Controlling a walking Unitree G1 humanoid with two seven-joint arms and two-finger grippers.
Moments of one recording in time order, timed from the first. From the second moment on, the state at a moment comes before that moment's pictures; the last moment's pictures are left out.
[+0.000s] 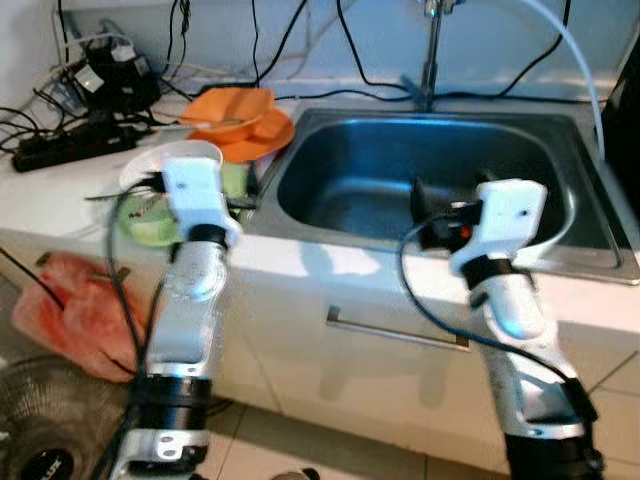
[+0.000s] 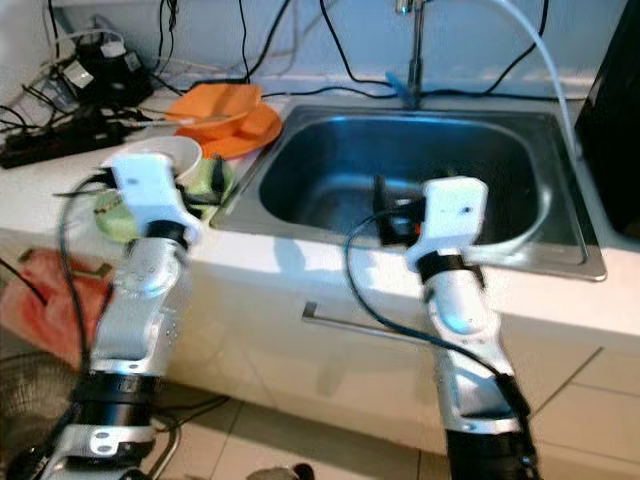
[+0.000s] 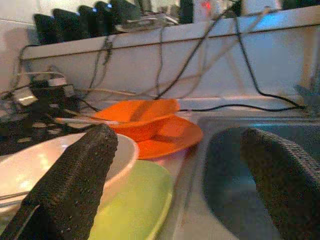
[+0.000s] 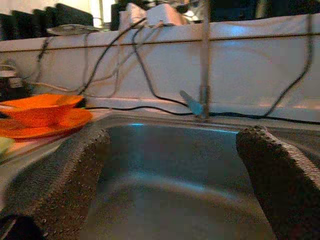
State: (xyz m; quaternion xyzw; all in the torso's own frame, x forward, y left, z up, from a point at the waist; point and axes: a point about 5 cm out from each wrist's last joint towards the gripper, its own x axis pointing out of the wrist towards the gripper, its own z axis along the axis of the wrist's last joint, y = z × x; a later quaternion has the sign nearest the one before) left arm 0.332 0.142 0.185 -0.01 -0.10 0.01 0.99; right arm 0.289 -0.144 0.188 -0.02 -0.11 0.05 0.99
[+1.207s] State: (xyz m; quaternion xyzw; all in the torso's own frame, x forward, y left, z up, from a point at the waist) left arm 0.334 0.142 0.186 -0.02 -0.08 0.01 1.00; right arm 0.290 -0.148 0.190 -0.02 -0.11 0.03 0.99
